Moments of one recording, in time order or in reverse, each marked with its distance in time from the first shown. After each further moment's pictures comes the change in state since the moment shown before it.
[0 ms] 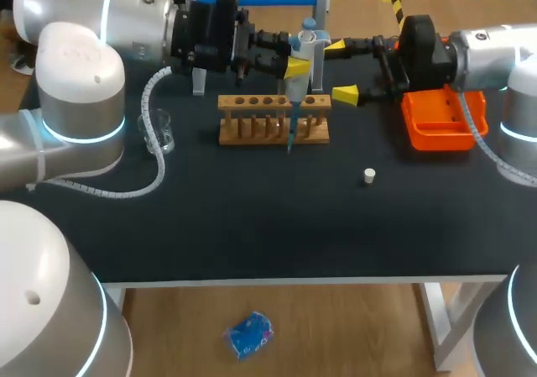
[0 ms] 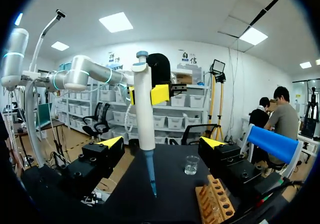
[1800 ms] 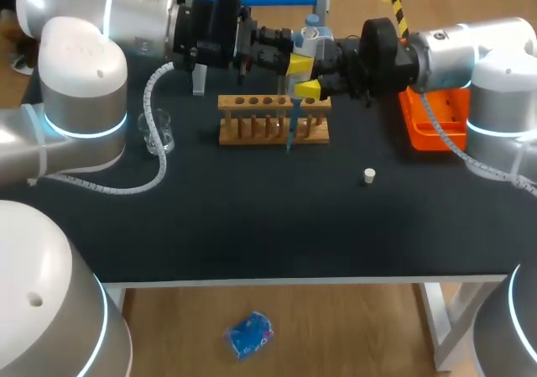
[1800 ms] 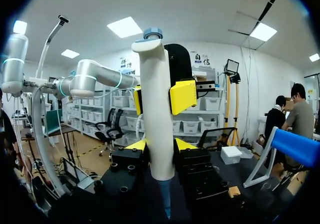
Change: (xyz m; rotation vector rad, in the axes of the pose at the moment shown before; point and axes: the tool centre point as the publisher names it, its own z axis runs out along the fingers) left arm -0.004 -0.001 0.001 -0.003 0.002 -0.002; right arm 0.019 0.007 0.055 -0.038 0.127 0.034
